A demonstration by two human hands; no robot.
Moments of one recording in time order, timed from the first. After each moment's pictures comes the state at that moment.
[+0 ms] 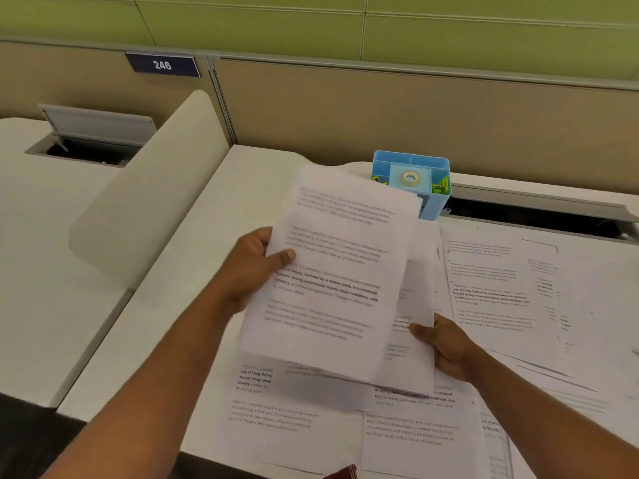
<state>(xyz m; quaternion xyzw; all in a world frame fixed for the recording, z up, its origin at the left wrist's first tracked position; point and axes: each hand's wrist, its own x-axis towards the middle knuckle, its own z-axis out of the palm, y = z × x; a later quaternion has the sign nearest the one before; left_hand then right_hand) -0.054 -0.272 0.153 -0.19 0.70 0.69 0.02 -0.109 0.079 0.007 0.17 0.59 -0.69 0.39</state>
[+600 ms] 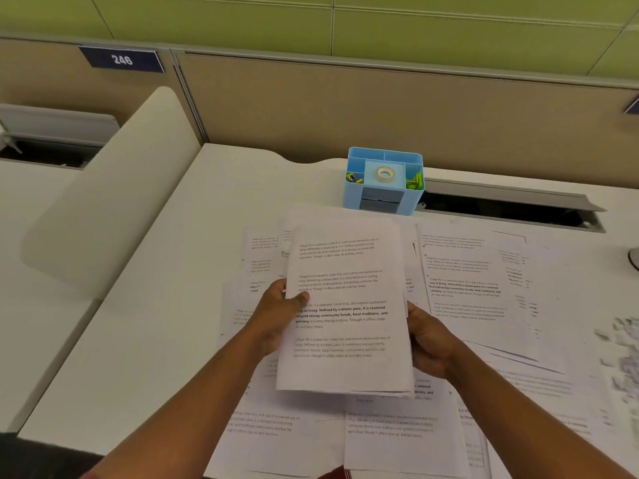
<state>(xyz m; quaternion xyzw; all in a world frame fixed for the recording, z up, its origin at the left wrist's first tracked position) -0.058 -0.205 0.051 -0.32 0.59 0.74 0.11 -0.093 0.069 0.058 0.09 0.50 -0.75 0.42</state>
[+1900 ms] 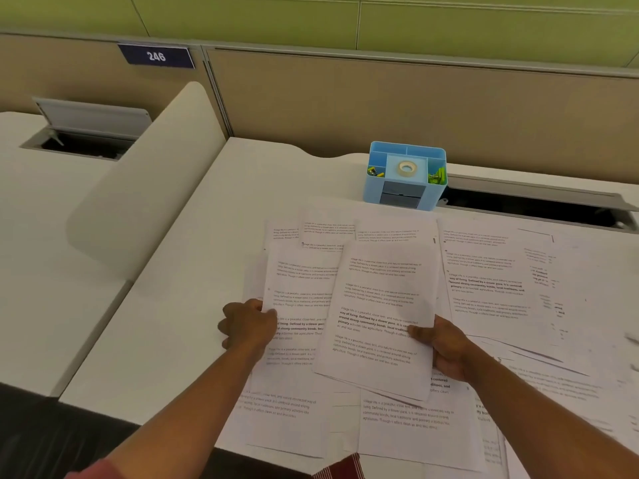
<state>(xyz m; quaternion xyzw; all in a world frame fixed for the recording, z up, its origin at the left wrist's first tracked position) -0.010 -0.251 0.012 -0.49 0.79 0.35 0.06 -0.093 0.089 -0.007 0.20 0.58 -0.68 0.40</state>
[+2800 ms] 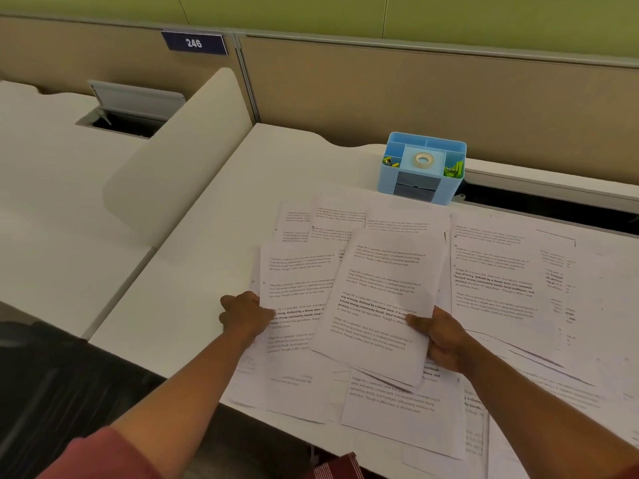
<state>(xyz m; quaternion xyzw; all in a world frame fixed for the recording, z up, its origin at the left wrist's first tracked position) 0.028 -0.251 0.007 -0.48 0.82 0.30 0.14 -0.095 0.100 -0.015 0.18 0.56 -0.69 0.42</state>
